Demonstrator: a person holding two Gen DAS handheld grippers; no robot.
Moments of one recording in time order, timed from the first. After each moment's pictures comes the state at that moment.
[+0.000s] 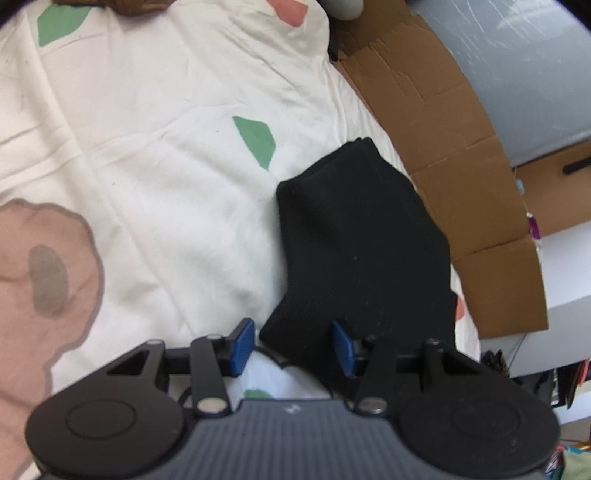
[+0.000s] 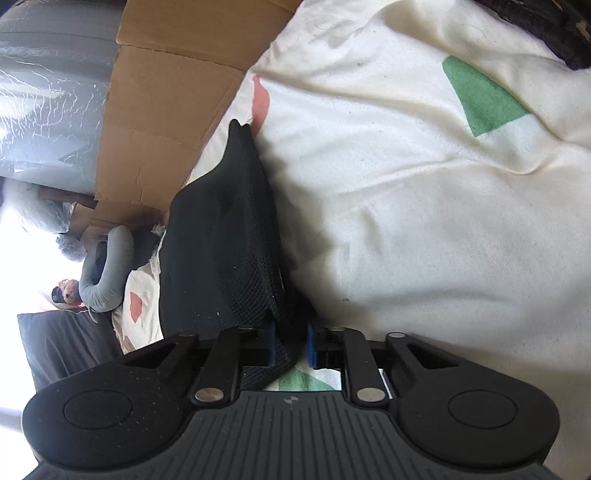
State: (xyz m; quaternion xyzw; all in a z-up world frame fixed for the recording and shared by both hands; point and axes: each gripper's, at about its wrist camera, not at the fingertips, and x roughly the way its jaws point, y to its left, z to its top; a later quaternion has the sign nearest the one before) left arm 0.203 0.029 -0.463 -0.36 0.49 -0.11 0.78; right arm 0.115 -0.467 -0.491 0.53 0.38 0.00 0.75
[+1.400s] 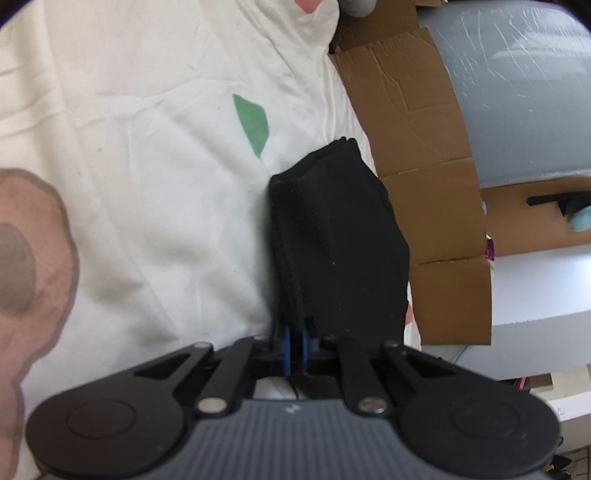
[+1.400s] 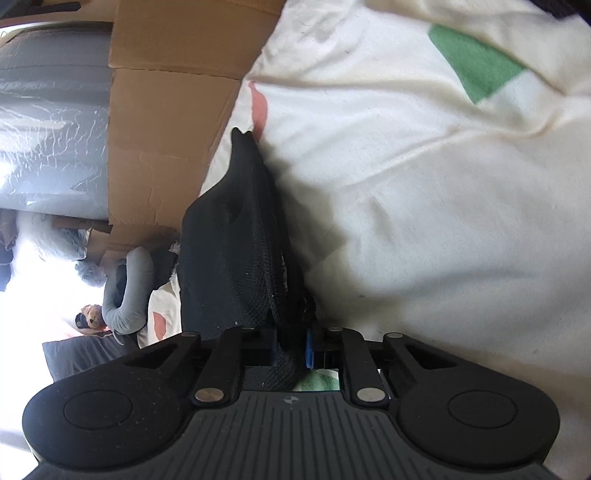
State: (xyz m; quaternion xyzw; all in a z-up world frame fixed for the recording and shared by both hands) left arm 0.209 0.048 -0.488 -0.45 0.49 -0.17 0.73; right arm 0.115 -0.462 -0.497 0.58 0.35 0.00 0.74
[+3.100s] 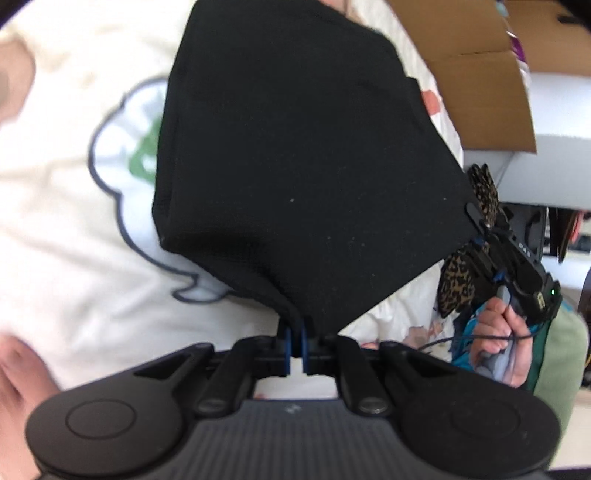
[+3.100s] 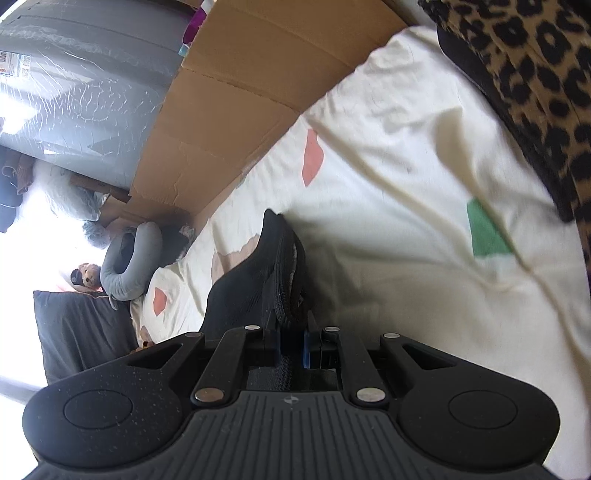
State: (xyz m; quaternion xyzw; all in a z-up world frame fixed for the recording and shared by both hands) left arm 0.146 -0.037 -0.450 -0.27 0.71 -0.24 0.61; right arm 0.109 -0.510 -0.415 0.48 0.37 0.03 0.79
